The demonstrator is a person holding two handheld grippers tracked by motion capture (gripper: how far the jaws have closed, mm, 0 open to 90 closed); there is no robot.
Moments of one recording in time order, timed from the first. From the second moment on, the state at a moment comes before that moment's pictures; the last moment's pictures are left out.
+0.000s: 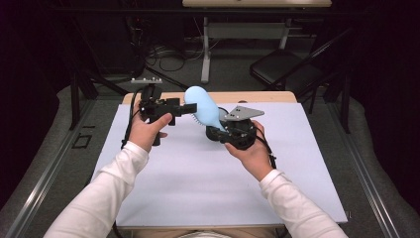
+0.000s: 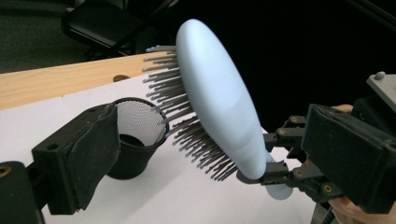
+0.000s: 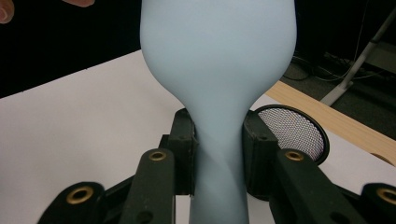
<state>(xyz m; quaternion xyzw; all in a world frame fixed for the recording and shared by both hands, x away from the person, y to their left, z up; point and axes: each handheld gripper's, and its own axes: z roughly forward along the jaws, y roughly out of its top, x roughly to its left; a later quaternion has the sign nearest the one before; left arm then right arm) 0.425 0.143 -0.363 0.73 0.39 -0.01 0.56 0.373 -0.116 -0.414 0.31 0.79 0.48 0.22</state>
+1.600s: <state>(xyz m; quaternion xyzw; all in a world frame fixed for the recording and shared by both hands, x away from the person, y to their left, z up) 0.441 0.119 -0.368 0.72 0.41 -0.06 0.55 0.368 -0.108 -0.415 0.30 0.79 0.49 0.22</state>
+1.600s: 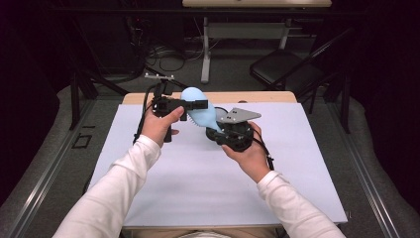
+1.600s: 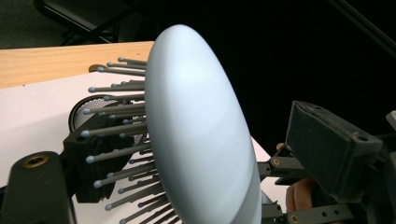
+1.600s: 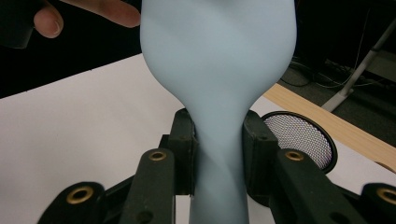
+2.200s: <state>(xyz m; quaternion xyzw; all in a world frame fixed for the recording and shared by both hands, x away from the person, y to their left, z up) 0.442 0.125 -0.367 0.71 0.42 -0.07 0.57 0.368 -0.107 -0.416 0.30 0.79 0.49 0.22</state>
